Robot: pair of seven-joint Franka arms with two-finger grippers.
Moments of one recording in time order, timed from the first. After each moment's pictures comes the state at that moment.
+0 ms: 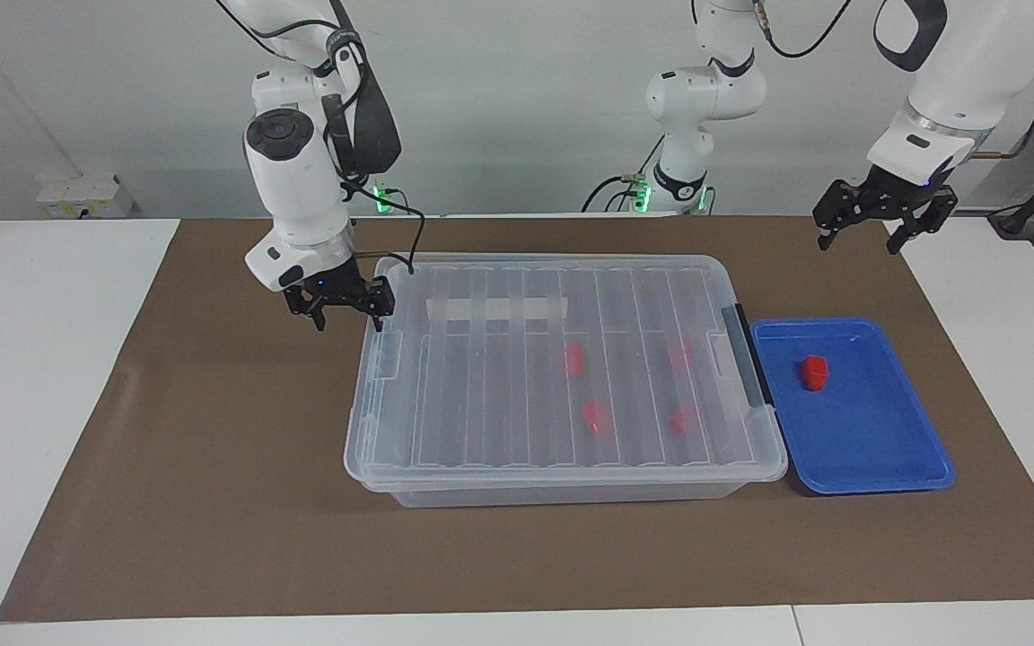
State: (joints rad) left arm 0.02 -0.04 -0.03 -1.63 0.02 1.63 0.18; right arm 0.15 0.04 0.06 -1.95 -0.02 2.04 0.27
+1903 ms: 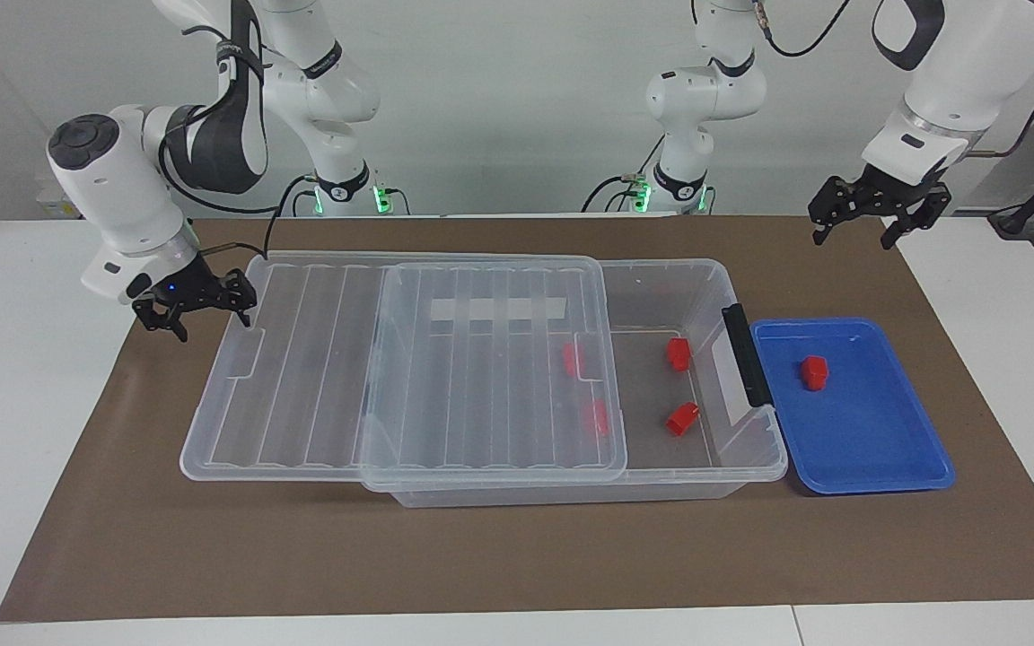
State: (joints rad) left arm 0.03 -0.06 -0.03 -1.65 0.02 1.57 0.17; right arm -0.18 0.03 0.05 -1.96 -0.02 2.01 -0.40
